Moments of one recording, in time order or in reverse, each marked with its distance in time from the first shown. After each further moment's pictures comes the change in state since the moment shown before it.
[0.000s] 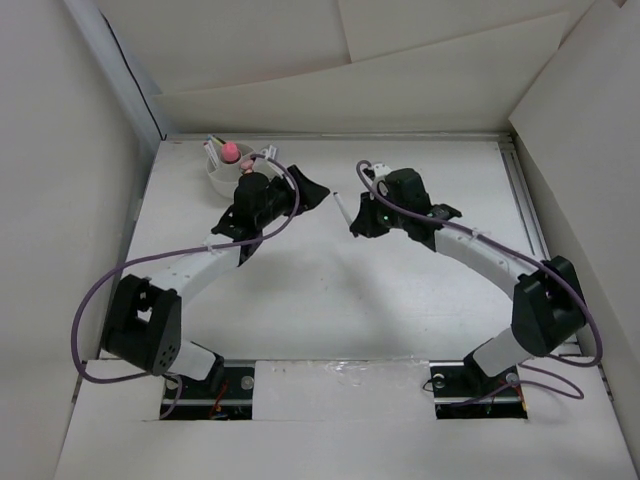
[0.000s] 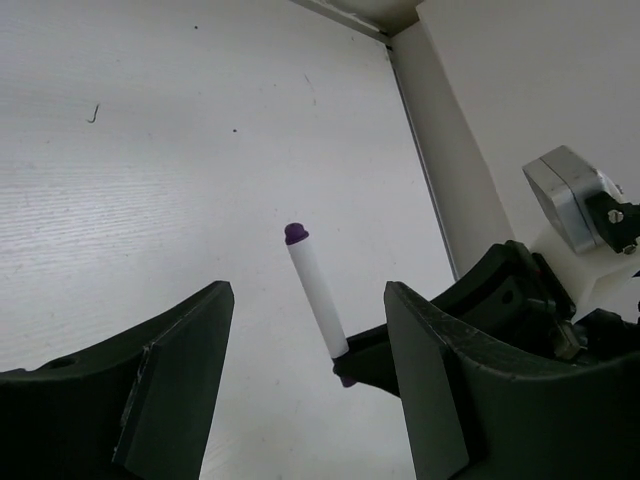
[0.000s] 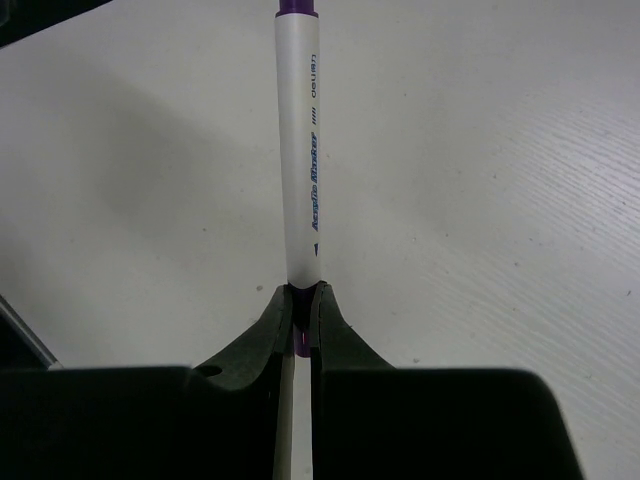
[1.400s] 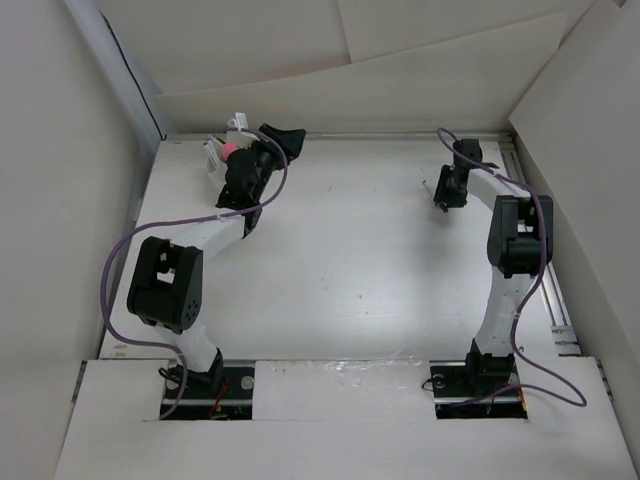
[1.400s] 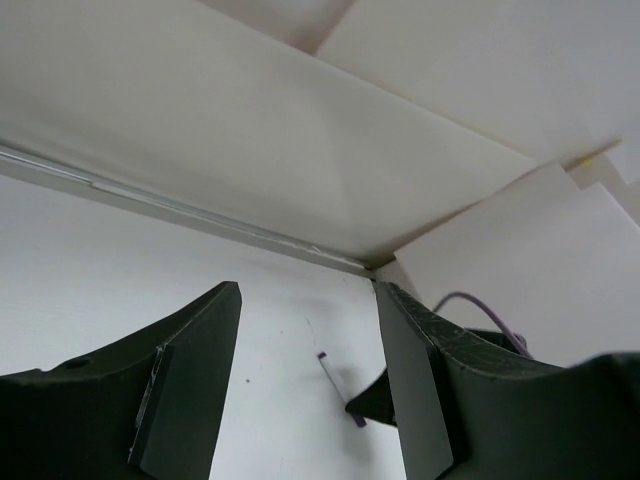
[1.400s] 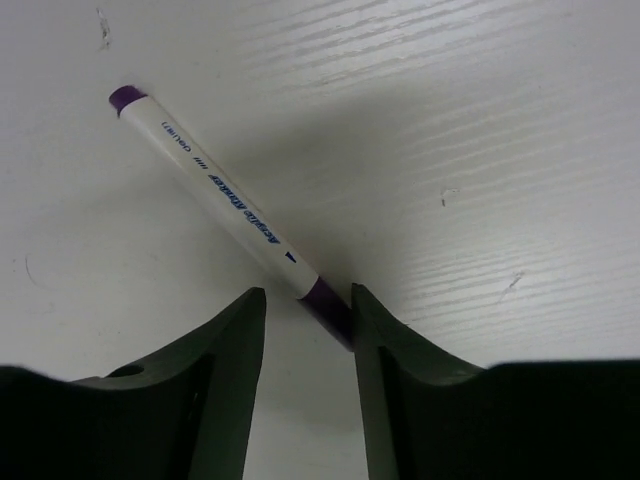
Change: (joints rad) left arm 0.148 0.233 0.168 0.412 -0.209 -0.087; right arm -0.554 0.570 0.438 -0.235 0.301 0.001
